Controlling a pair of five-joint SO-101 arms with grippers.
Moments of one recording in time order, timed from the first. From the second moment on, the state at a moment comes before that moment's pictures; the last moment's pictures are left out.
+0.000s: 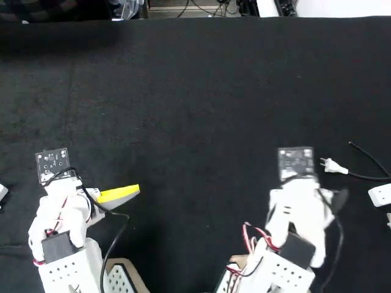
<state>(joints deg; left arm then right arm) -25.8 -103.7 93.1 67.6 -9.3 29.7 -103.3 89.6 66.0 28.7</state>
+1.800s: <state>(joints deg) -16.4 -97.5 86.4 64.7 -13.0 58.7 17.5 10.2 54.0 2.0</state>
